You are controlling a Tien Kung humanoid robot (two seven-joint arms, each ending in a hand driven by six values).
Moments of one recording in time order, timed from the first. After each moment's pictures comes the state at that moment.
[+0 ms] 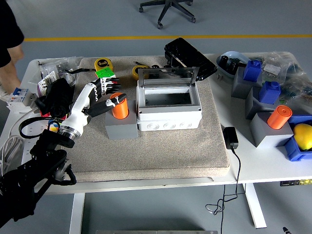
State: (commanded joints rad) left arm -0.39 0.23 -0.84 -1.11 0.99 0.26 -0.37; right arm 0.13 -0.18 0.34 0.29 0.40 -0.15 0.00
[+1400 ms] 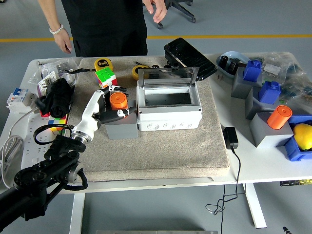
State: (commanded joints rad) left arm -0.48 0.19 -0.69 -0.98 0.76 0.29 -0.43; right arm 0.12 -0.18 0.36 0.29 0.40 -0.16 0.02
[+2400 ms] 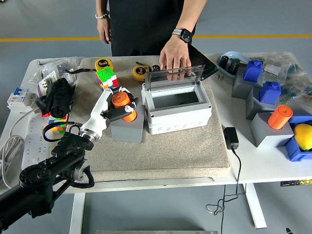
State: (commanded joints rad) left arm -0.49 0.16 -0.71 -1.05 0.78 0.25 -0.40; right arm 0.11 -0.17 0.39 0.29 0.39 -0.17 0.05
